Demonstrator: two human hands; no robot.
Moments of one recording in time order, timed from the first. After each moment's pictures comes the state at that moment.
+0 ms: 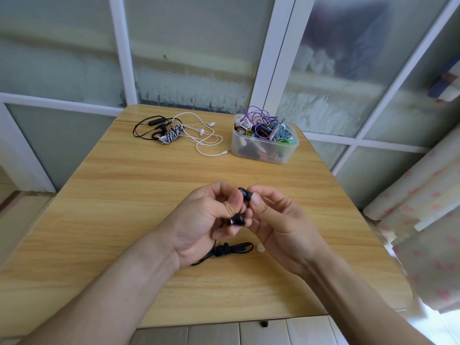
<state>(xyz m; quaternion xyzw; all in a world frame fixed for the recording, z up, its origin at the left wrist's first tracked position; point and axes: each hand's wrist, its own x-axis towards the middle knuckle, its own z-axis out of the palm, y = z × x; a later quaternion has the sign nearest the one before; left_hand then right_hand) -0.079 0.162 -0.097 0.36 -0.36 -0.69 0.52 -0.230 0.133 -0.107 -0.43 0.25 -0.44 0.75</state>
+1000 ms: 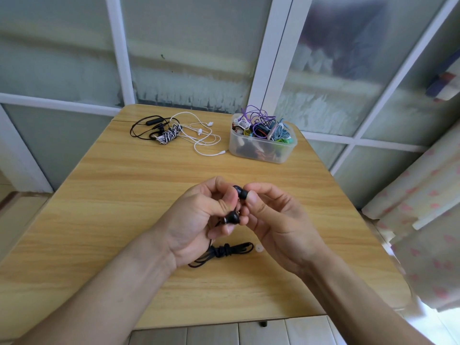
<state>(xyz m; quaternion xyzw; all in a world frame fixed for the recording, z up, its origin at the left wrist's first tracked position) -0.076 0.159 -0.101 0.33 -0.36 -0.69 0.53 -0.227 0.135 -0.103 -0.45 0.23 -0.45 0.73</state>
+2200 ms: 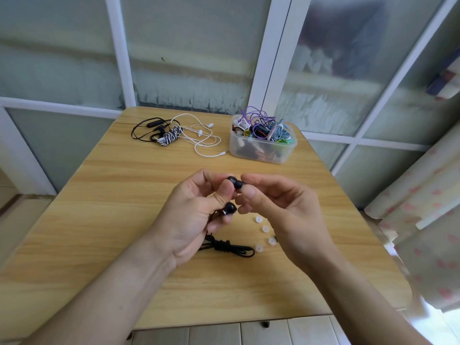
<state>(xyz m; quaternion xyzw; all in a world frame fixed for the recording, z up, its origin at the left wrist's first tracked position) -0.080 0.163 -0.093 0.38 -0.36 -0.60 0.60 -0.232 0.139 -0.087 -0.58 0.32 -0.50 0.55</state>
